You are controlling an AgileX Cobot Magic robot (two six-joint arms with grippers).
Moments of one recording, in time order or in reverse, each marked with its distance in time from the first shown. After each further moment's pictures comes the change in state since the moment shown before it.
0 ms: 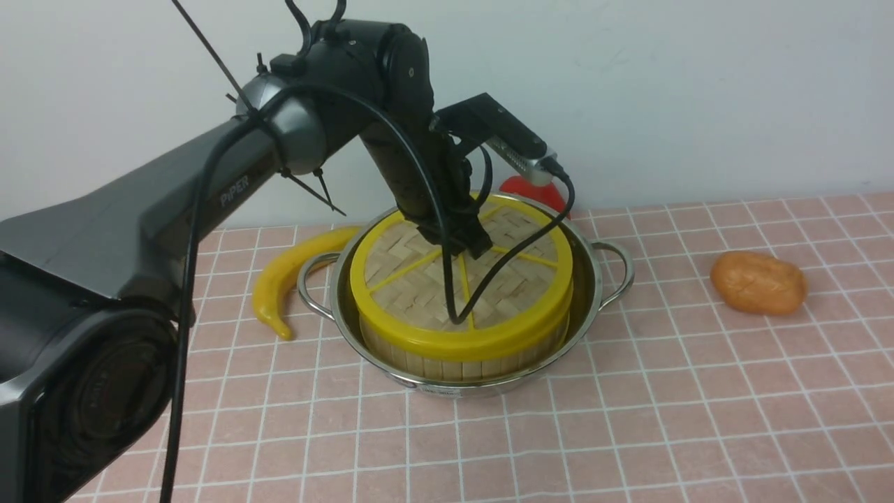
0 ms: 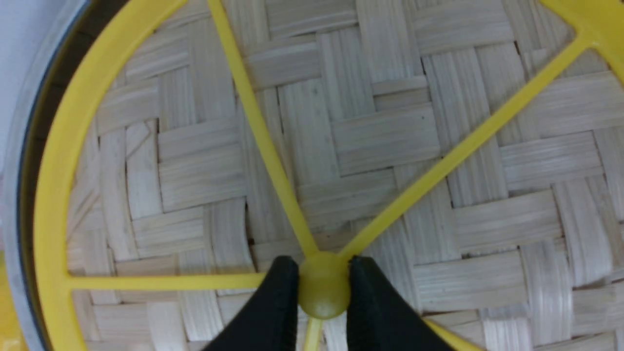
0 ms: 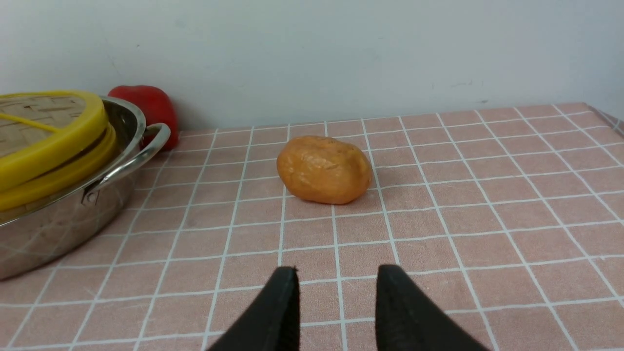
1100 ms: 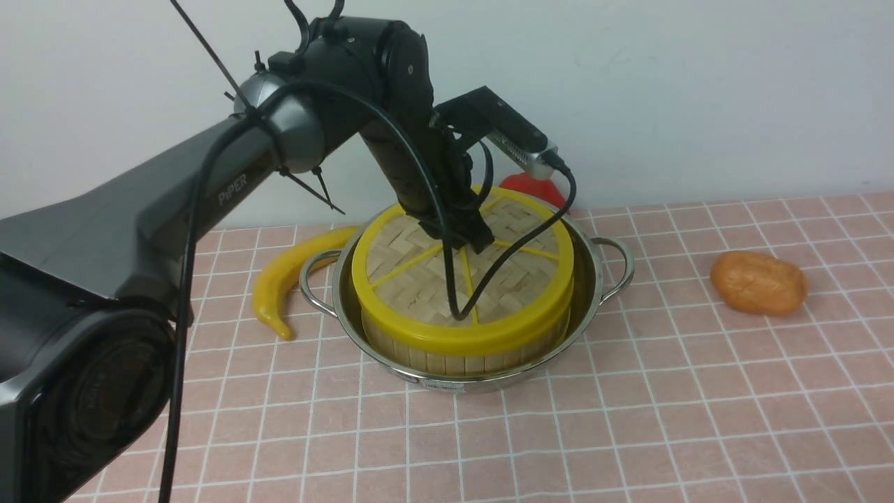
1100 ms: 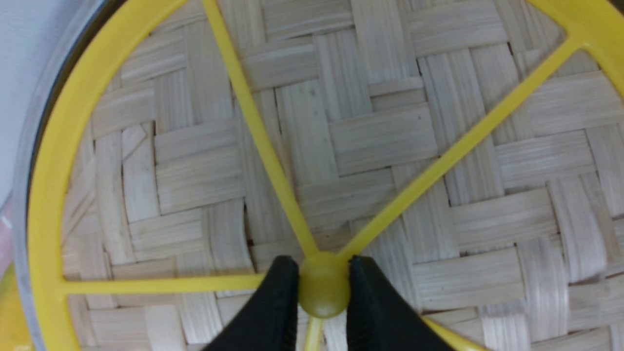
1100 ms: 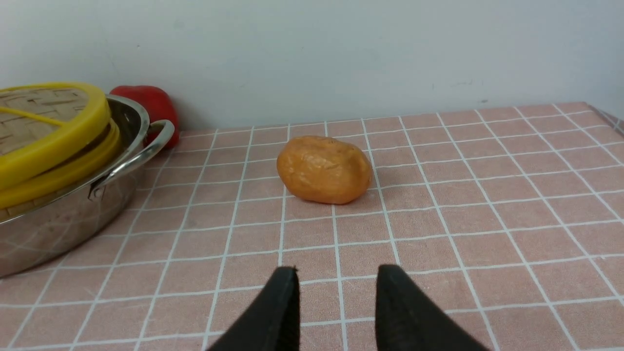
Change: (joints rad) right arm 0.000 0.000 0.000 0.000 0.000 0.002; left arm 0.000 -0.003 -0.001 0.000 -0.017 -0.010
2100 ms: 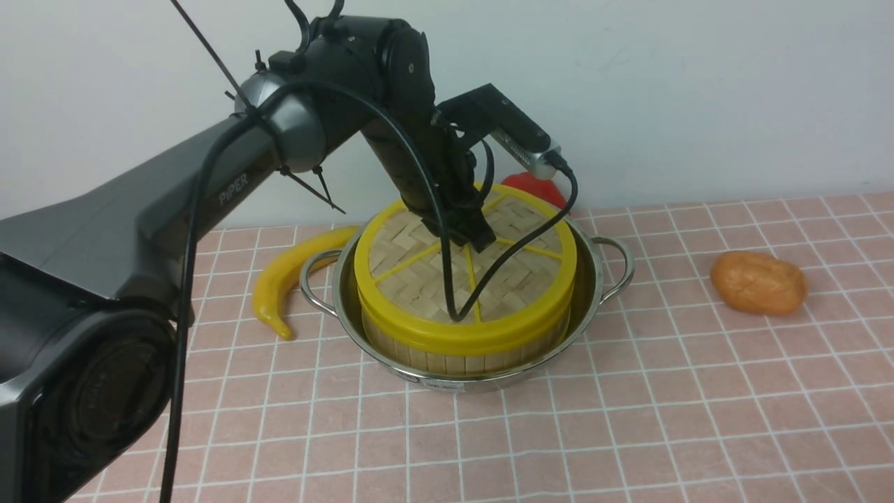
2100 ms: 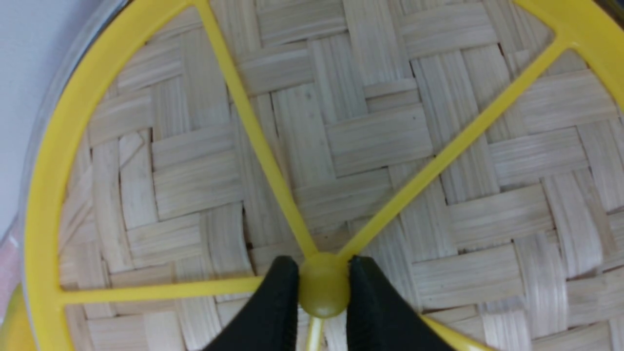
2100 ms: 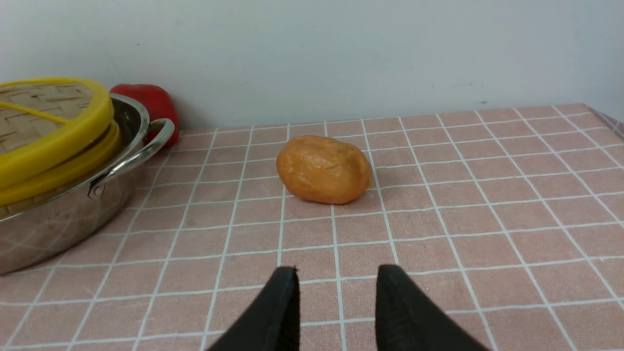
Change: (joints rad) right arm 0.000 0.000 0.000 0.000 0.000 -0.007; left arm -0.002 0.000 -0.005 -0.014 -0.012 0.040
